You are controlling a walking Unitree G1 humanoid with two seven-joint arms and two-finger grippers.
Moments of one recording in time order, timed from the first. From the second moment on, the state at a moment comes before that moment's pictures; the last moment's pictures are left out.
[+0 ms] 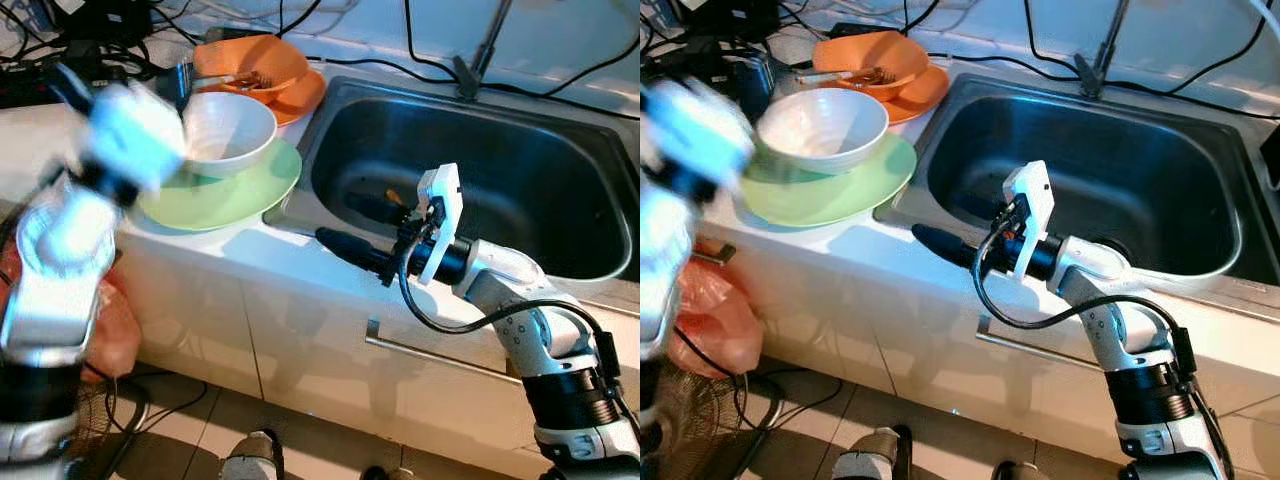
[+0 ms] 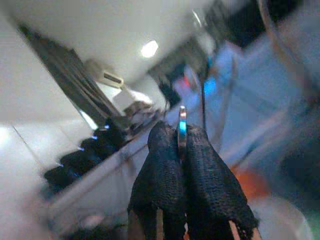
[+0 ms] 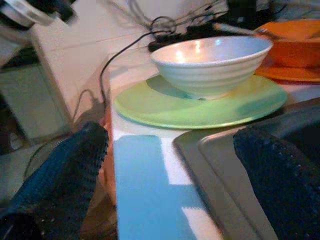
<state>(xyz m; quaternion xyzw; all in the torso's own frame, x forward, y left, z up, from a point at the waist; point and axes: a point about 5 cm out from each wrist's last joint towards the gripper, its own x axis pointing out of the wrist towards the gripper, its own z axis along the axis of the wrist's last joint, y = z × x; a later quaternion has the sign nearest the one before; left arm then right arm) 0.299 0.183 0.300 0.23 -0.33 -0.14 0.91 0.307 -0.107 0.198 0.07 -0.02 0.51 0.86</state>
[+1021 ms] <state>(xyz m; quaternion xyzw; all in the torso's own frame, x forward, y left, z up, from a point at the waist) 0.341 0.116 0.233 -0.63 -0.05 -0.25 0.73 0.350 -0.118 0.228 0.39 -0.05 0.31 0.86</state>
